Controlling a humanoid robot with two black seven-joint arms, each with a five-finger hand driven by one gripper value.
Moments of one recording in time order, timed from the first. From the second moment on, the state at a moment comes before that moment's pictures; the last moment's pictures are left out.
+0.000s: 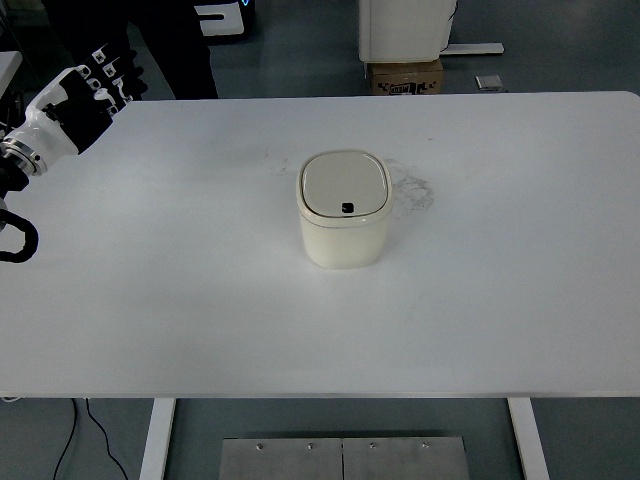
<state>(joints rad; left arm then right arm) -1.03 0.59 -0.21 -0.72 -0.17 -0.45 -0.31 -0.01 0.00 0.31 0.09 -0.28 -0.02 0.05</state>
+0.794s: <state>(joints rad) -1.36 0.58 0.04 -0.96 0.20 -0.47 -0.12 -0.01 0.00 0.31 0.09 -0.28 -0.02 0.05</state>
